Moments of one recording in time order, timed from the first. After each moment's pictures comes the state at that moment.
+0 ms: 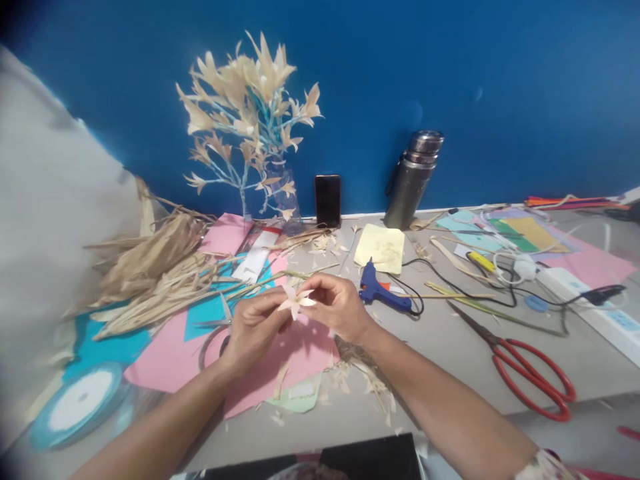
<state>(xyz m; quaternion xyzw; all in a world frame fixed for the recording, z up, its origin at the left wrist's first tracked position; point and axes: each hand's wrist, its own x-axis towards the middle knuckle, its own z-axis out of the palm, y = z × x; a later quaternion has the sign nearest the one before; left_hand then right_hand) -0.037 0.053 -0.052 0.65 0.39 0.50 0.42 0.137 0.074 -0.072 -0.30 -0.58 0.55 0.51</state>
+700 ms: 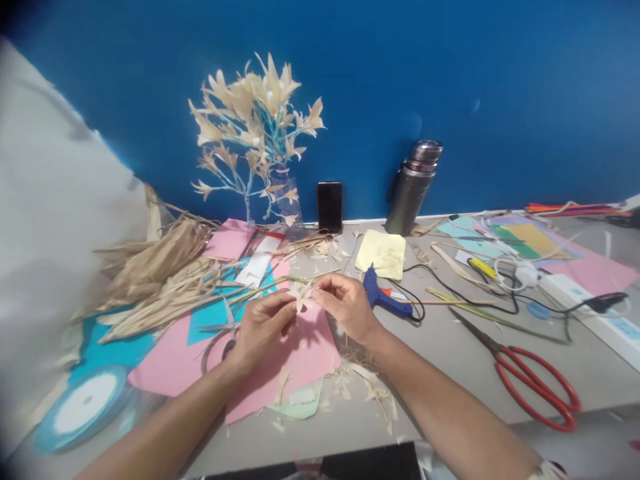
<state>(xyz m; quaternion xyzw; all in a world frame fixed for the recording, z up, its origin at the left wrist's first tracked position) -0.031 0.057 -0.055 0.54 0.45 0.50 0.50 0.144 0.079 -0.067 -0.35 -0.57 0.52 0.53</state>
